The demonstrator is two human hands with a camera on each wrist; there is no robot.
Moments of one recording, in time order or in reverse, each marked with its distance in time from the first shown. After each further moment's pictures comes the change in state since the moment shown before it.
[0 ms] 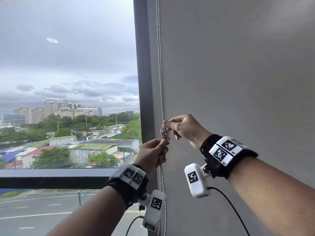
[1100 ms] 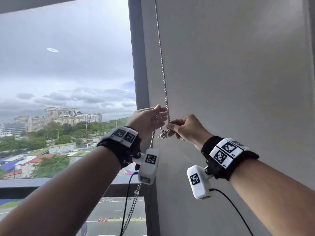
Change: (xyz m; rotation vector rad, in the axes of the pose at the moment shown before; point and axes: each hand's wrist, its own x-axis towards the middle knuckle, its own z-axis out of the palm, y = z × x) left_hand 0.038 0.114 0.032 0.060 -0.166 0.016; right_hand -0.002 -0.011 -0.021 -0.108 0.069 -0.020
